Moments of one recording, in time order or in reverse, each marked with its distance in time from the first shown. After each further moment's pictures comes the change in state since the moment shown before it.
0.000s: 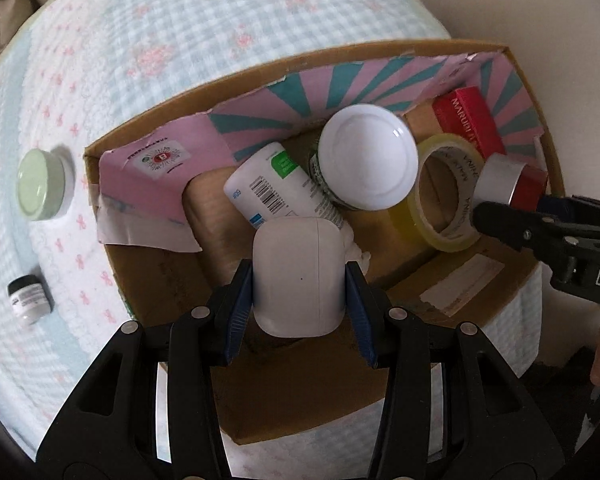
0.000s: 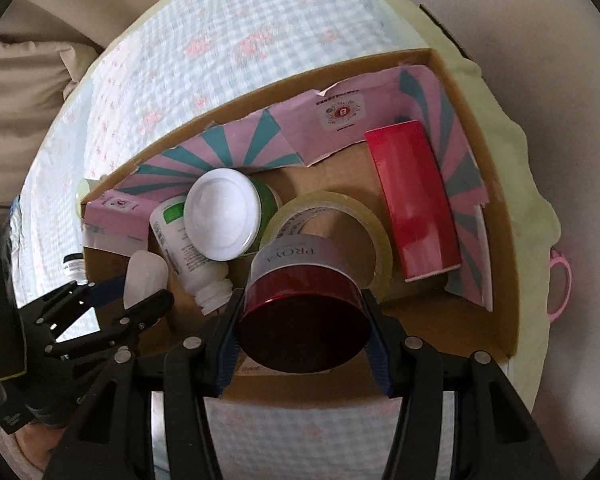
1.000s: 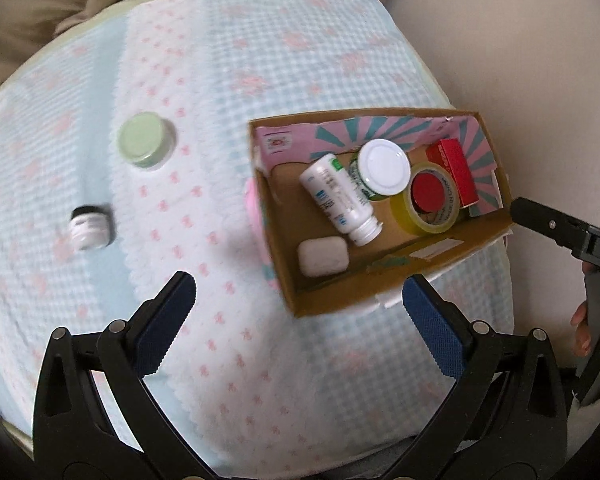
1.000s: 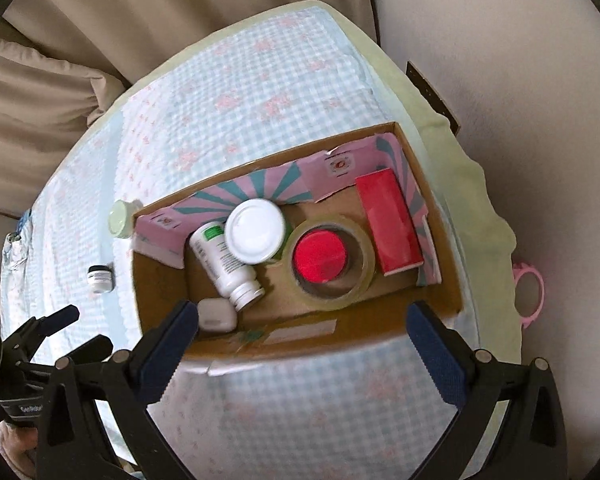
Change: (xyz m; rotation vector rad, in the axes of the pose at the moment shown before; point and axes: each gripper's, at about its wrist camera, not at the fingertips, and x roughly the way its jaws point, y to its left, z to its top) left arm -0.118 0.050 -0.092 -0.181 -0.203 -0.005; right arm -0.080 0.017 -0.043 -0.015 -0.202 -0.005
